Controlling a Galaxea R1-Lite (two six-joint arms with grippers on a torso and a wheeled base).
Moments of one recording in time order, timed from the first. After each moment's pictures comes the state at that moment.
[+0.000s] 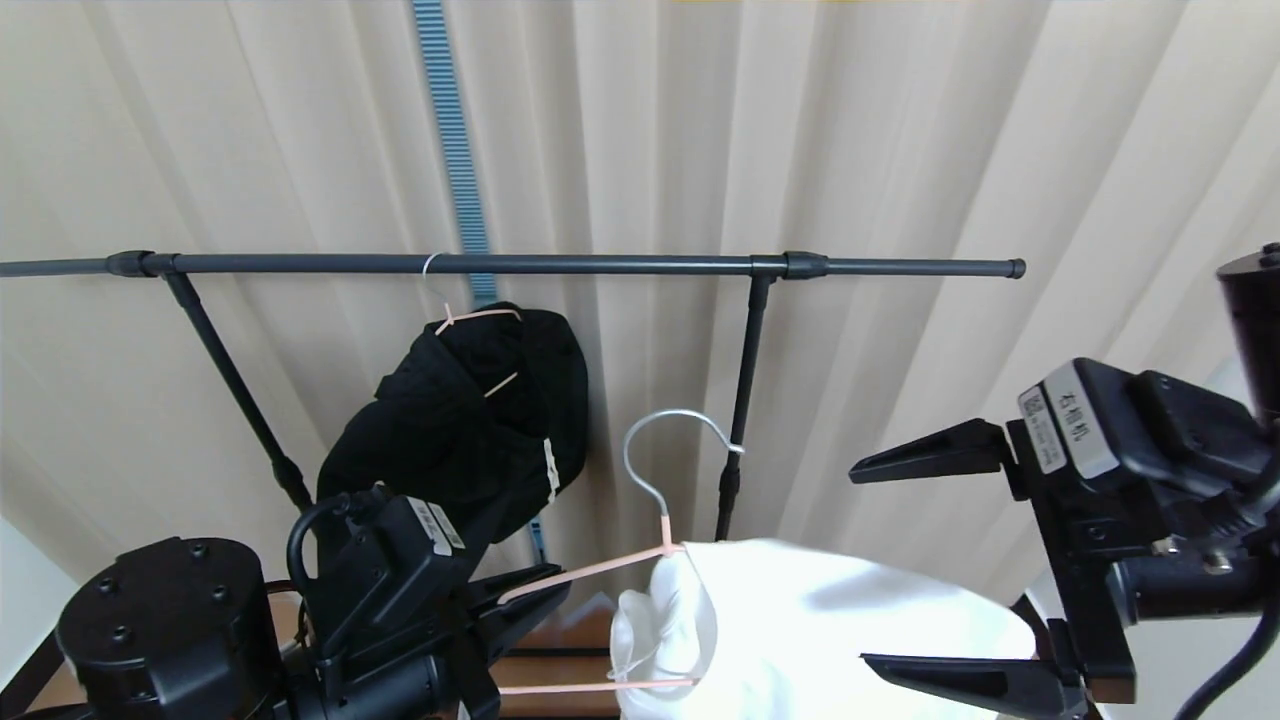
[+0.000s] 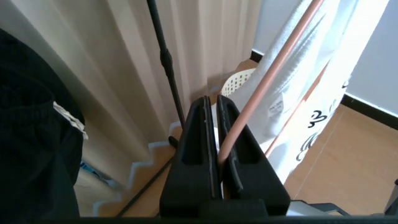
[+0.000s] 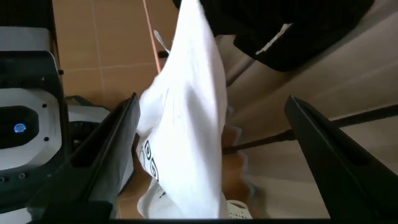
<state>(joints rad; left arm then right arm) -0.69 1.60 -0.18 -1.20 -0.15 0.17 0.63 1.38 -0.96 0.24 0.43 -0.61</state>
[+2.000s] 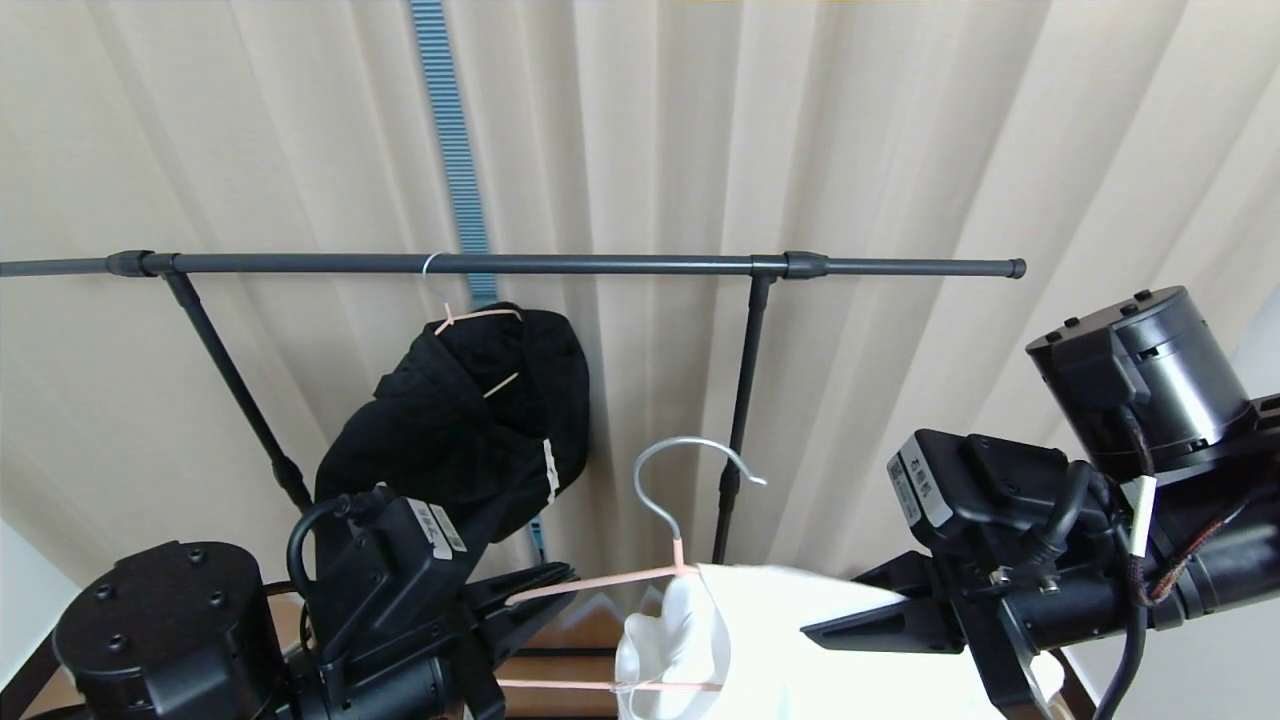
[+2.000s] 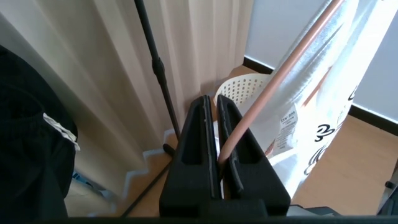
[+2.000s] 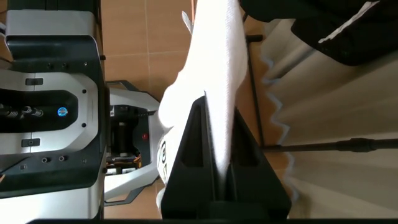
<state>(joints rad) -0.70 1.62 -0.17 -1.26 -0.15 0.17 0.63 1.51 -0.97 0.29 0.54 -0.62</state>
